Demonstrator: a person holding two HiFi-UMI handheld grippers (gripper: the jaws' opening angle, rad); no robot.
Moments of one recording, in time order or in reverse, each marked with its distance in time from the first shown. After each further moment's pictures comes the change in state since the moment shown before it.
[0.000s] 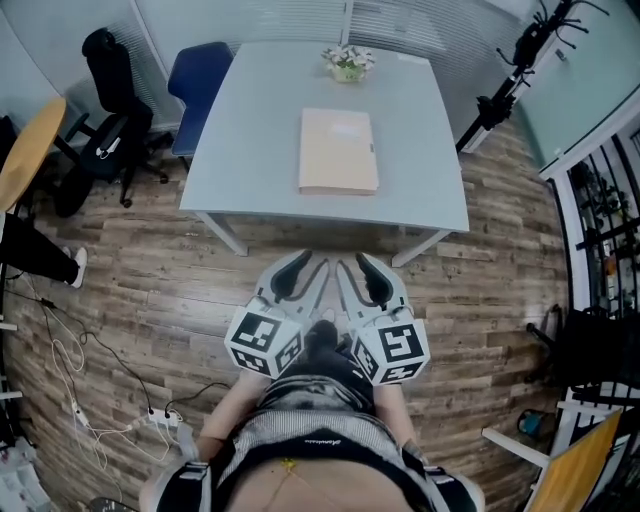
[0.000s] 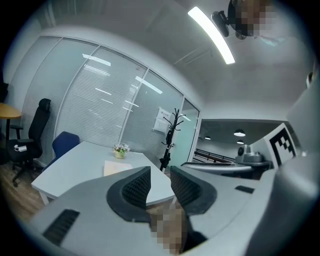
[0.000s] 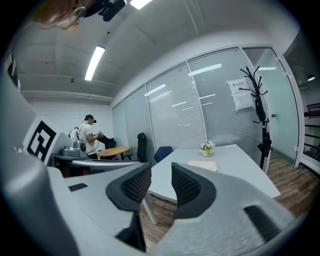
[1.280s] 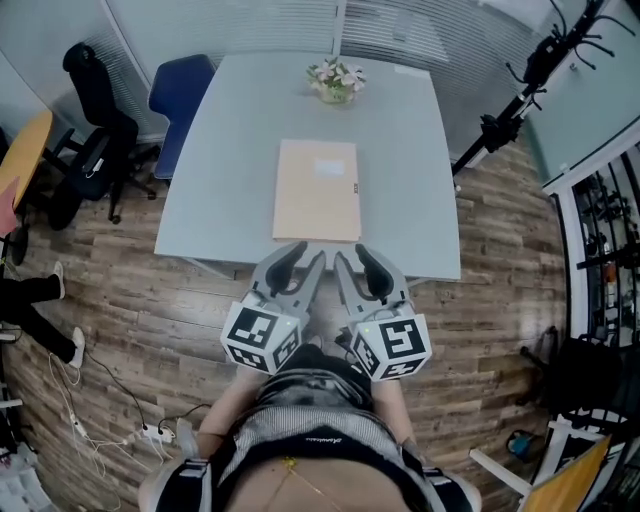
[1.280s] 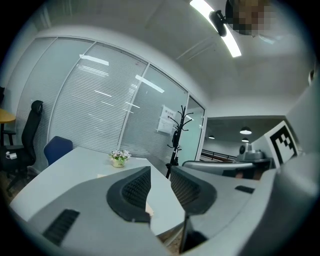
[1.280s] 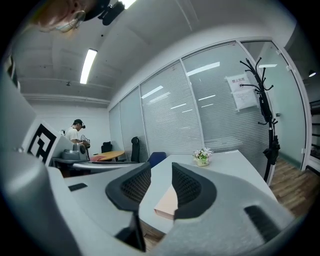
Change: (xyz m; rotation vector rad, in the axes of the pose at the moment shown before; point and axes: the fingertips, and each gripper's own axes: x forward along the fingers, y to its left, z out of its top) left arm 0.180 0.062 0.045 0.026 -0.014 0.032; right arm 0.124 -0.144 0.051 0.008 -0.032 0.015
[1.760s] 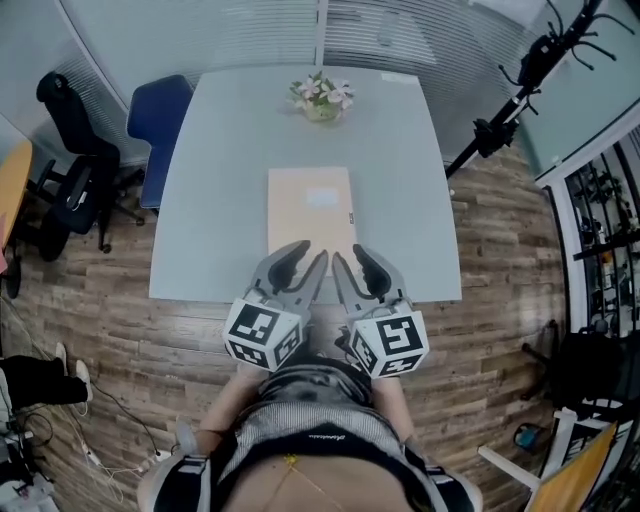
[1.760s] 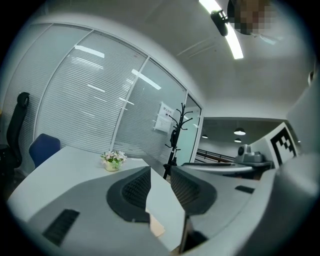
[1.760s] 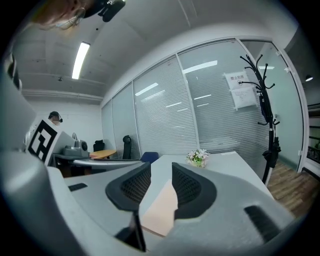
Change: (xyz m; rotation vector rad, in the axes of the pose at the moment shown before) left arm 0.090 0.057 0.022 -0.006 0.029 -0.096; right arm 0.091 -0.051 0.013 -0.001 0.019 -0.066
